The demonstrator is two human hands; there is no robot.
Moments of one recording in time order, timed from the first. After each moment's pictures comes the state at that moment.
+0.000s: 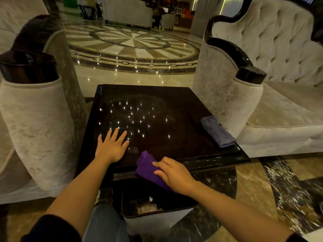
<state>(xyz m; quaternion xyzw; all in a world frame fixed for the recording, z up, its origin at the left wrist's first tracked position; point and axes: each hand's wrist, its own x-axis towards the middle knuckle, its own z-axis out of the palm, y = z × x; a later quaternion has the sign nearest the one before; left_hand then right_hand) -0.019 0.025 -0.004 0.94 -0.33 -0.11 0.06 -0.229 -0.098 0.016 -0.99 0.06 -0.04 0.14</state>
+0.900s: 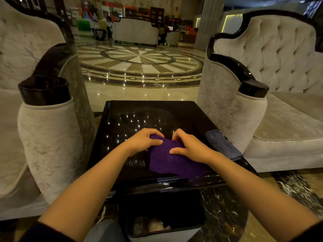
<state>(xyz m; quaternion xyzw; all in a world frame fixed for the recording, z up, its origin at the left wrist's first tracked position) -0.056 -0.025 0.103 0.74 -0.41 -0.32 0.44 -0.193 -0.165 0.108 -0.95 0.05 -0.06 0.31</state>
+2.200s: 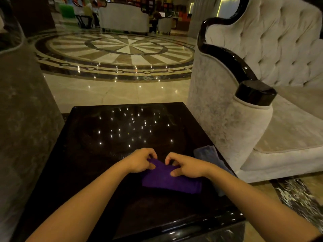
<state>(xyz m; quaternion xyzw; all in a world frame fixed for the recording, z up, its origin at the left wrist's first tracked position) -0.017 -0.166 0.055 0.81 -0.44 -0.31 0.22 -0.152 -0.304 0.063 -0.90 0.11 0.18 0.39</state>
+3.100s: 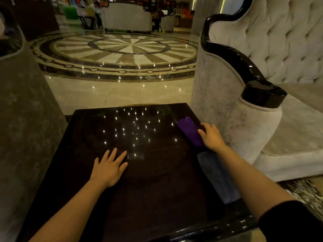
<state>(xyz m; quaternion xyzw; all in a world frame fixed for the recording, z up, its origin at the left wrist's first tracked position) 0.033 -0.107 0.006 0.93 -0.34 -0.15 0.00 -0.123 -0.421 0.046 -0.88 0.38 -0.13 0.24</state>
